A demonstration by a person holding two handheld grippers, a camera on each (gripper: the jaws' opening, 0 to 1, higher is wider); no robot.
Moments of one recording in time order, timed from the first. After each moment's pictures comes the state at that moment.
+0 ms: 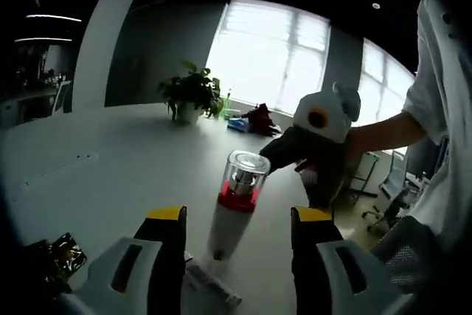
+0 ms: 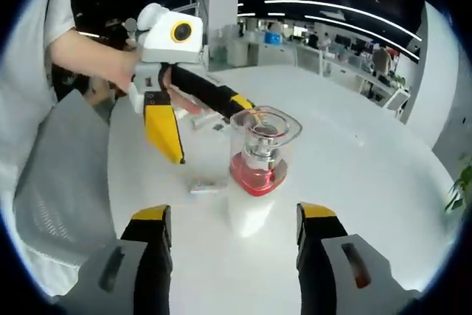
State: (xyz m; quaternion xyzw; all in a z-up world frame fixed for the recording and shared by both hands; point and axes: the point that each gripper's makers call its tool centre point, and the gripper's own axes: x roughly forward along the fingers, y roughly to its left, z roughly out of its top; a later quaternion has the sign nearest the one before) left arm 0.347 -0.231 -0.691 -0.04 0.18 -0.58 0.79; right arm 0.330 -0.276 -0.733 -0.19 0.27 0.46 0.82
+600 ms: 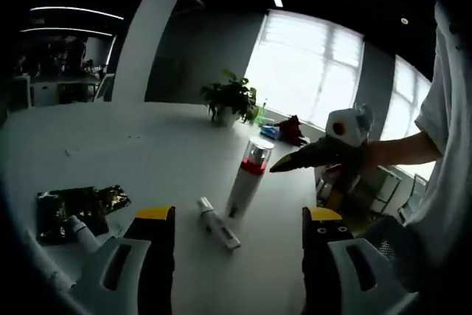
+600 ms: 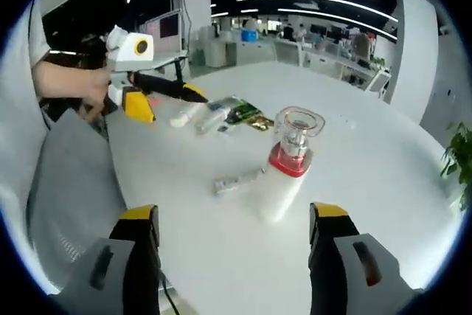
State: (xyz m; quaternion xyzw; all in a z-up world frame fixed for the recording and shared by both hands) left arm 0.313 -0.125 -0.683 -0.08 0.19 -0.47 0.86; right arm 0.289 -0.265 -0.725 -0.15 0.29 0.42 0.85
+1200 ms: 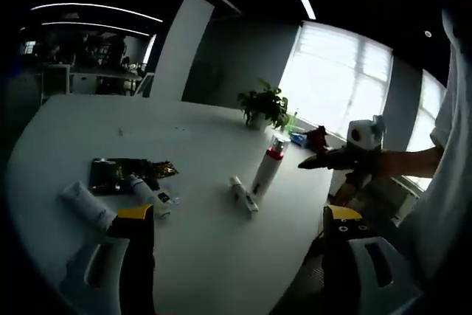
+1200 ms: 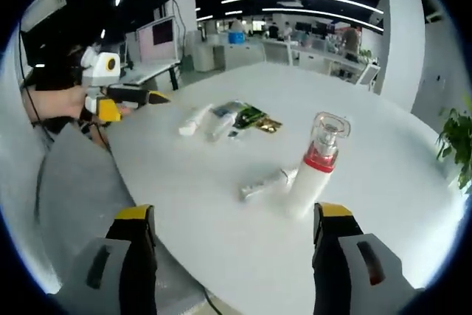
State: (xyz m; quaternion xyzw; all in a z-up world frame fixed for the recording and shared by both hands) left arm 0.259 -0.022 -0.684 -0.10 0.21 -0.37 0.90; right arm 0.254 -0.236 -0.712 -0.11 0.29 0.37 0.87
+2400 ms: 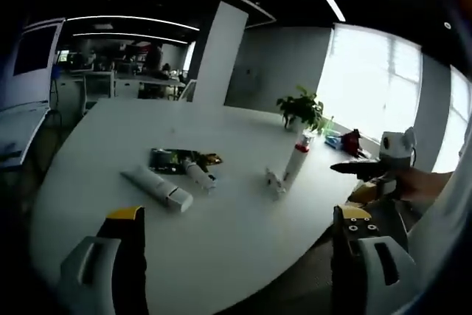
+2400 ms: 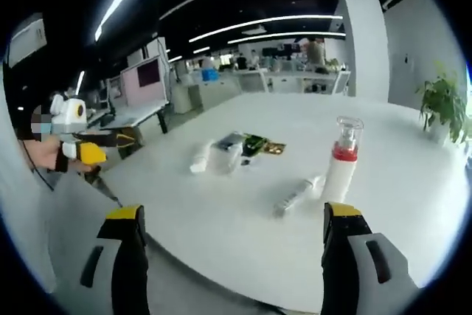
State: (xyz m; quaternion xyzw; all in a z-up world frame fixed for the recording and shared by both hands) left arm 0.209 0.042 -0.681 -0.09 0.20 -0.26 0.94; right arm 0.222 -0.191 -0.689 -0.03 0.18 0.30 0.94
